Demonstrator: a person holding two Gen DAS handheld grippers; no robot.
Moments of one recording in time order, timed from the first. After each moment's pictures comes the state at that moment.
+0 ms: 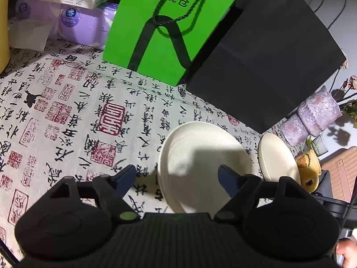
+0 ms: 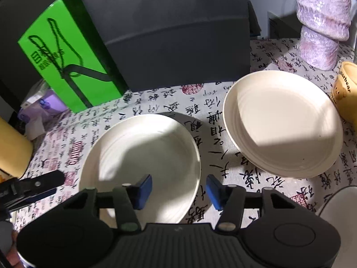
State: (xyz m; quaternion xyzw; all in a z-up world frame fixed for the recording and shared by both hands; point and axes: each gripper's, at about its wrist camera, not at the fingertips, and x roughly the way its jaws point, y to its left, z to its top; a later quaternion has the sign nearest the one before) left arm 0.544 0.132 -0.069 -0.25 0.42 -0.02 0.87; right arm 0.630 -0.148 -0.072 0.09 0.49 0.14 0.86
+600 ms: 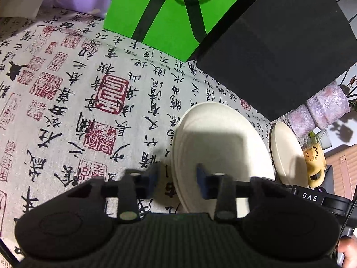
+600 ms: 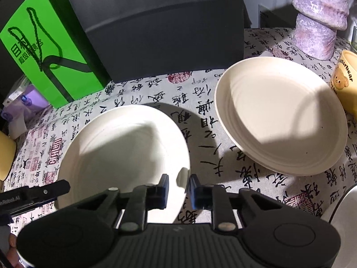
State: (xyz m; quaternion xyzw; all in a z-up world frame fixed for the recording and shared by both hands) left arm 0.567 0.138 -0.115 -0.27 0.46 -0.04 0.85; right arm 0.642 -0.143 -0.097 0.08 0.51 0.11 0.85
